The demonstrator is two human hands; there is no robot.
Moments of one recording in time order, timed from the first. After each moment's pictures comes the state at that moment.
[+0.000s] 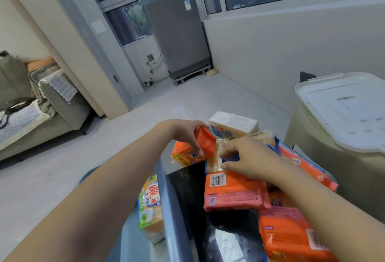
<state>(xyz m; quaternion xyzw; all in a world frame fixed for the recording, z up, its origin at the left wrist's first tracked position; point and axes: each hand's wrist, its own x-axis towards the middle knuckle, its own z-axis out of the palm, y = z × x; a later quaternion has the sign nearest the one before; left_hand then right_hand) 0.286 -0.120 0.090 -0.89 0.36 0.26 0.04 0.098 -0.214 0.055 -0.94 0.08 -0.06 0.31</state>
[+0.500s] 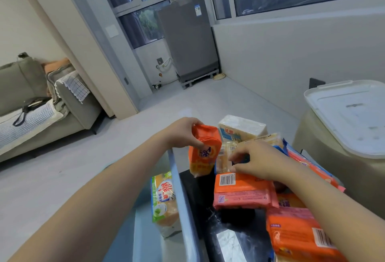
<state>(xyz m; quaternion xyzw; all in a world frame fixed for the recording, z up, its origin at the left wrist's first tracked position) 0.270 -0.075 0.105 -0.90 0.39 0.15 -0.15 0.096 -0.218 0.053 -0.94 0.05 -0.04 0.33</state>
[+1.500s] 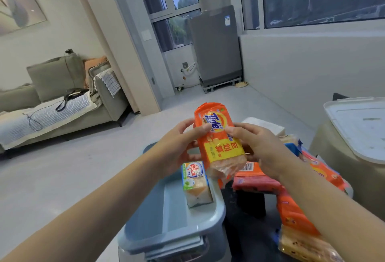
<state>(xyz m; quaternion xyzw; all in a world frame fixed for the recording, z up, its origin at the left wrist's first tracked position) 0.131 0.035 0.159 -0.72 0.19 0.26 -0.61 0.064 -0.140 0.108 -0.62 0.02 -0.11 0.77</state>
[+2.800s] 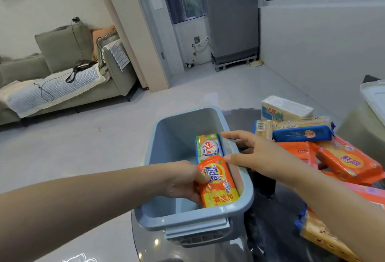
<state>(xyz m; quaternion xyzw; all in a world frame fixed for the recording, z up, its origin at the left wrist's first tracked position) 0.134 0.086 0.065 -0.72 -0.05 0.48 -0.50 0.067 -0.100 0.068 -0.77 -0.02 0.01 0.64</state>
